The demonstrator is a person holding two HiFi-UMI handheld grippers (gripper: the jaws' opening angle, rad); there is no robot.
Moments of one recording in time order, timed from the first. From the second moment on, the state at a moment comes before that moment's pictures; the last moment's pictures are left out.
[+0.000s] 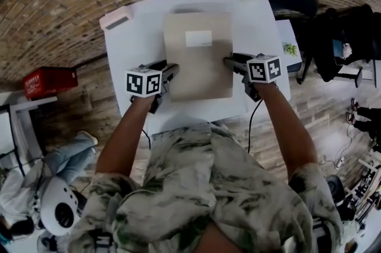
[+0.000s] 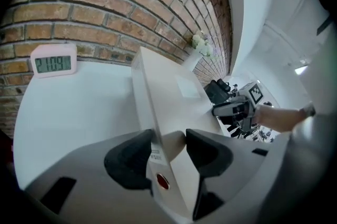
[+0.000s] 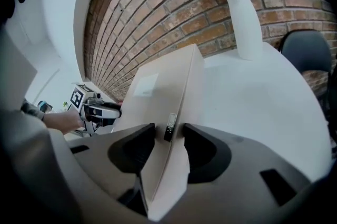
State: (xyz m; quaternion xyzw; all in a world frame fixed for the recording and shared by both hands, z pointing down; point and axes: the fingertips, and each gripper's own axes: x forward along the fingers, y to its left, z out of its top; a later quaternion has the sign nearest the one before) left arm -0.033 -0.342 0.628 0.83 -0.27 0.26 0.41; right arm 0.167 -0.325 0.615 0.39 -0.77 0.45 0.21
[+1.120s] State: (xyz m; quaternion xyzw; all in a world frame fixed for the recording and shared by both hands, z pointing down) left arm -0.070 -0.468 0.532 0.88 -0.36 0.23 0.23; right arm 0.130 -0.460 0.522 0.42 -0.85 0.21 0.22
